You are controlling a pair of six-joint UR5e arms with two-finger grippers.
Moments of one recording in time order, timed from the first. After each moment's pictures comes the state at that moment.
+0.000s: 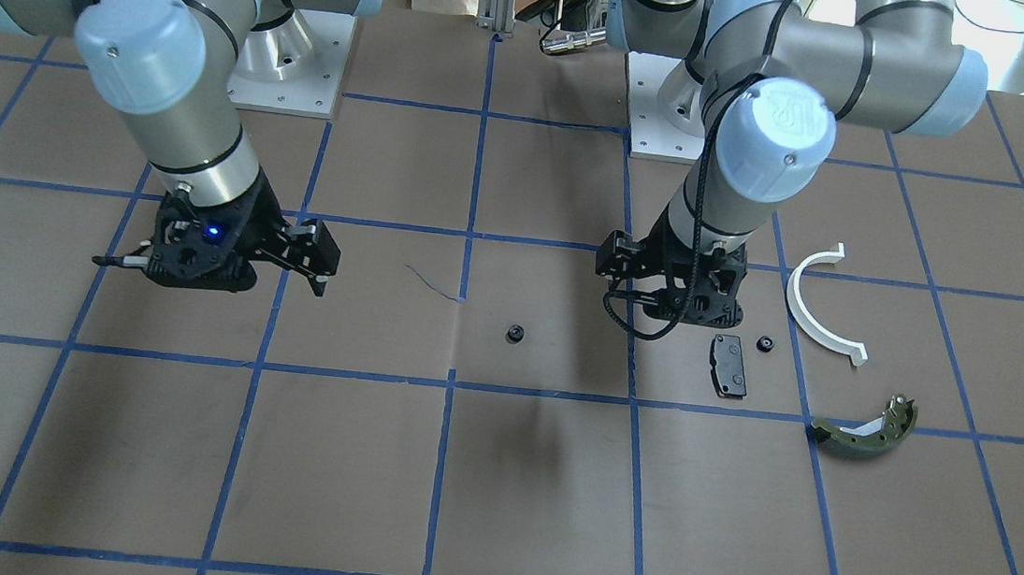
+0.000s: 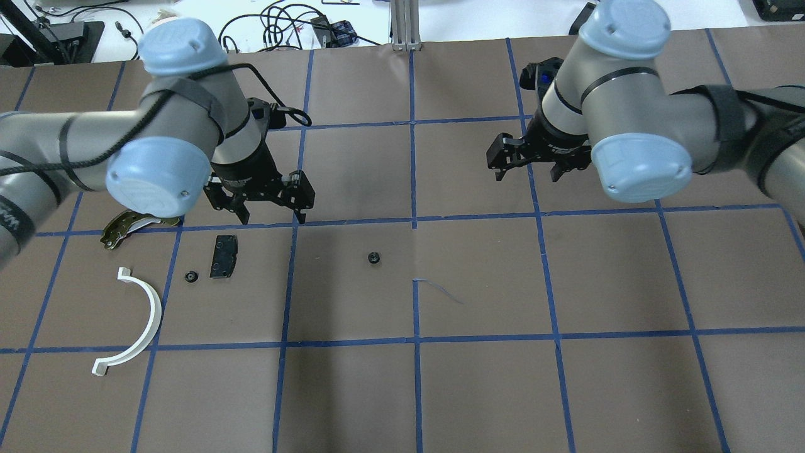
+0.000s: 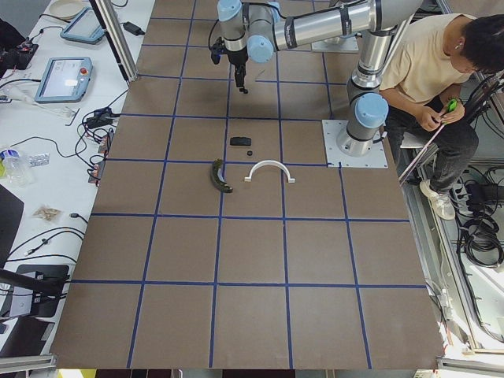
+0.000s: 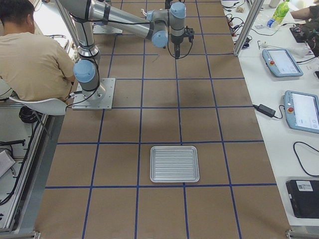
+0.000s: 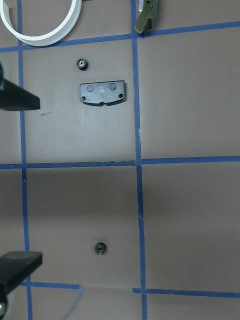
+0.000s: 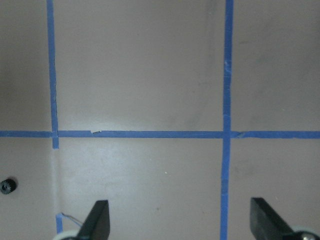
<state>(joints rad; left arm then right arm) -1.62 -1.72 -1.87 -1.27 1.56 -0.01 1.59 -1.46 1.81 -1.98 -1.46 0.03</state>
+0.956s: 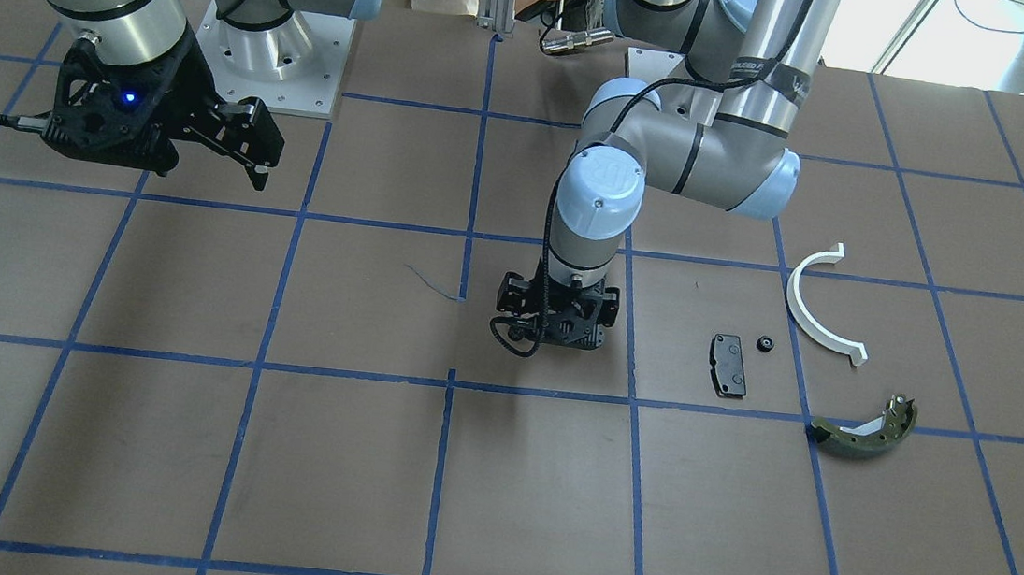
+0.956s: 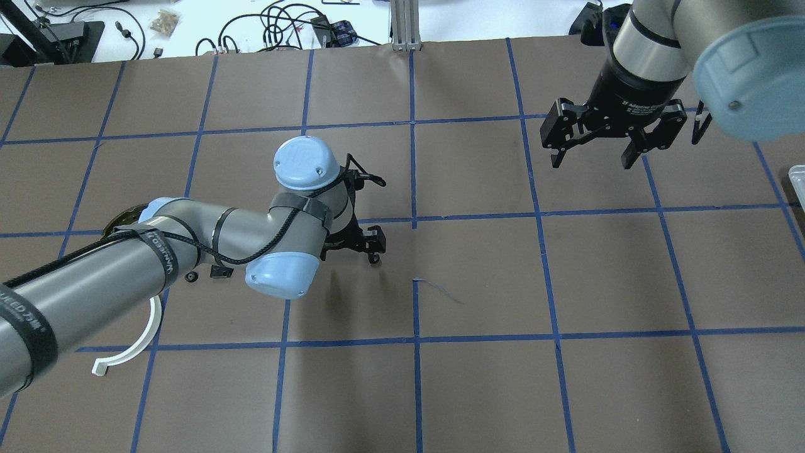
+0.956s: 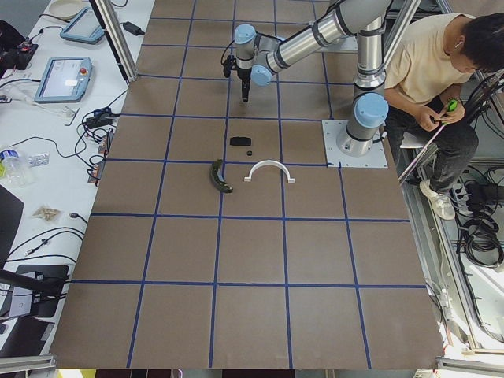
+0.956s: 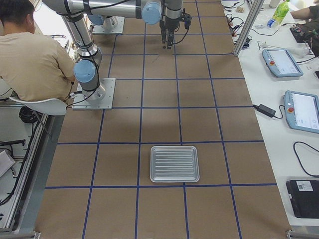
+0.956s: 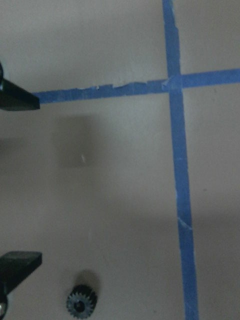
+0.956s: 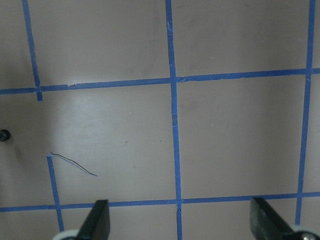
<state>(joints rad) -1.83 -1.93 -2.00 -0.80 1.56 -0.21 1.56 -1.57 1.63 -1.59 -1.55 0.04</state>
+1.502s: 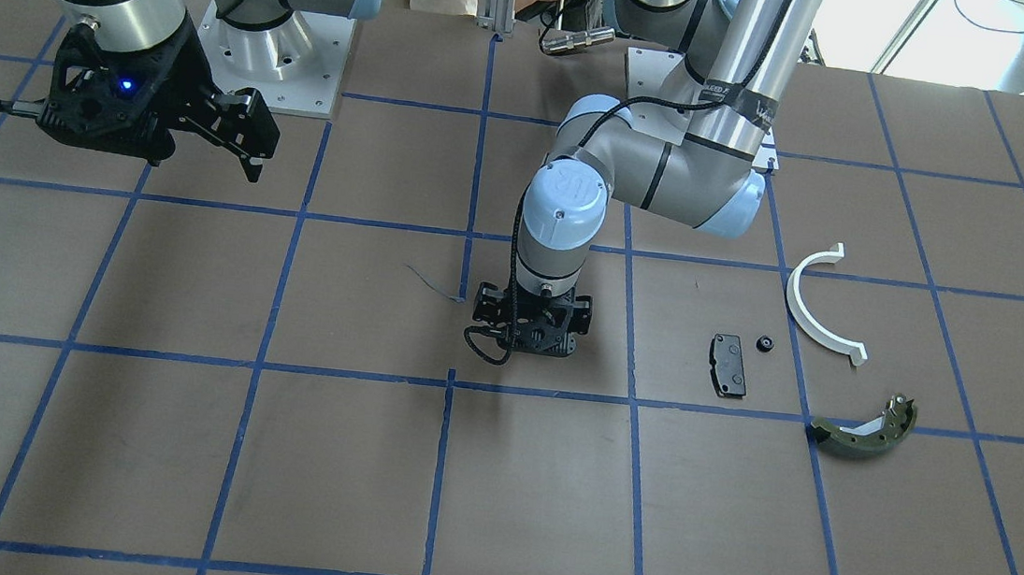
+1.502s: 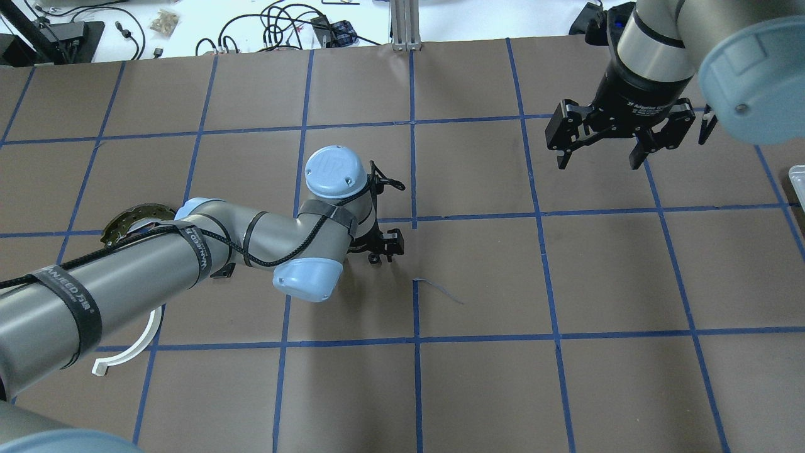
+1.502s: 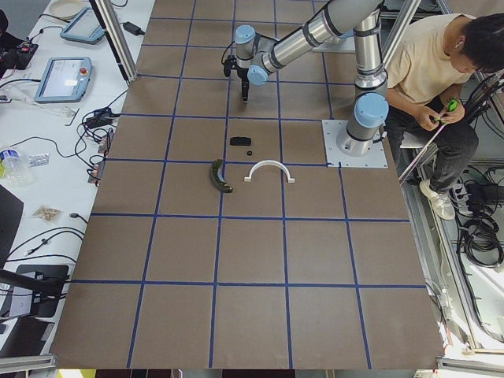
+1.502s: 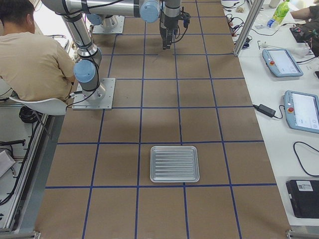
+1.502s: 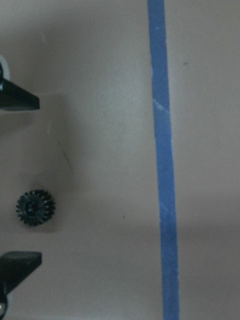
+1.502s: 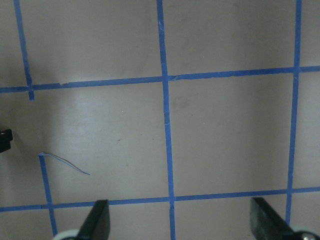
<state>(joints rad) -1.86 -1.98 -1.99 -0.74 1.57 -0.26 1.56 -1.58 1.64 -1.59 -1.57 0.04</state>
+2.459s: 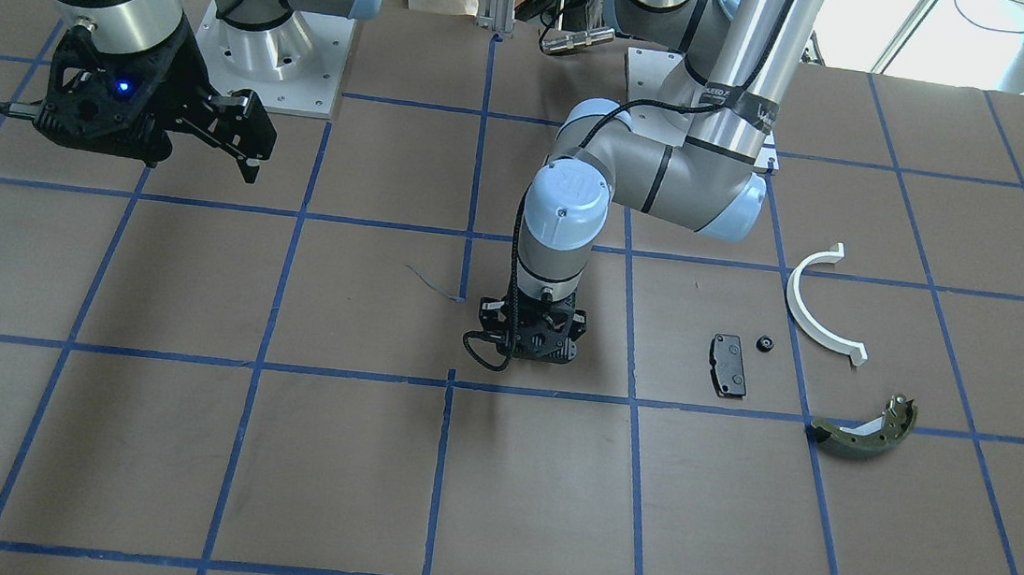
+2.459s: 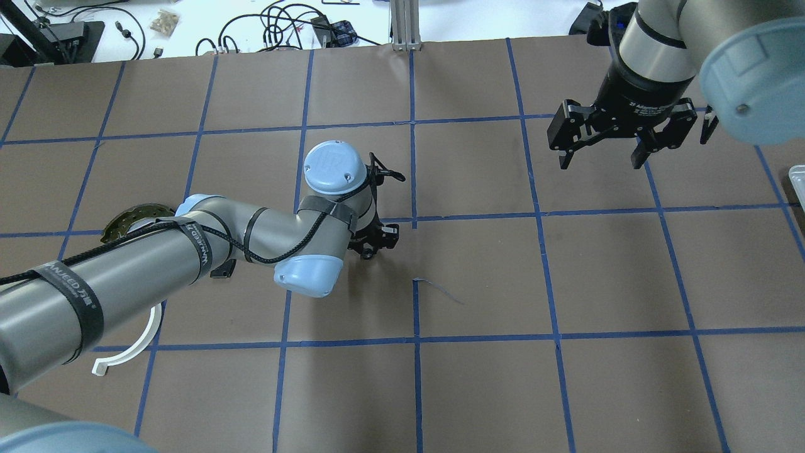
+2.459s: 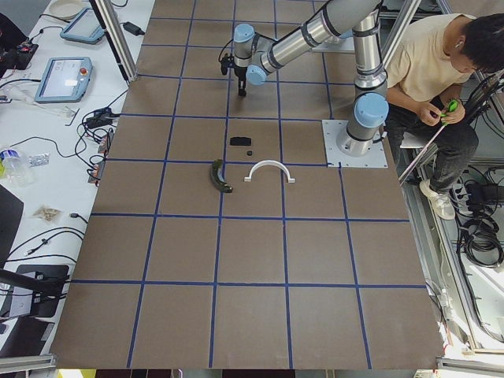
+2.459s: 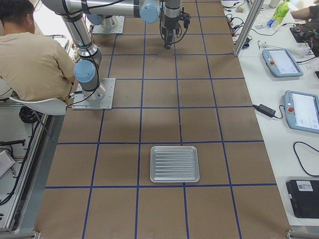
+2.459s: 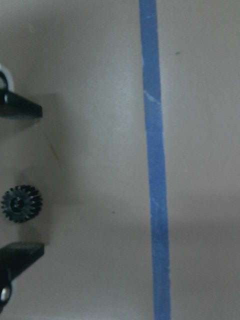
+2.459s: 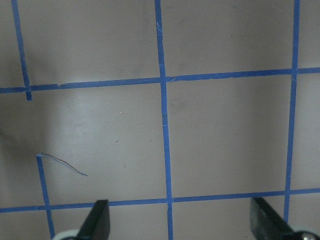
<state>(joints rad) -1.85 -1.98 -1.96 -0.71 1.57 -0.24 1.55 -1.58 1.64 -1.59 -1.57 0.04</state>
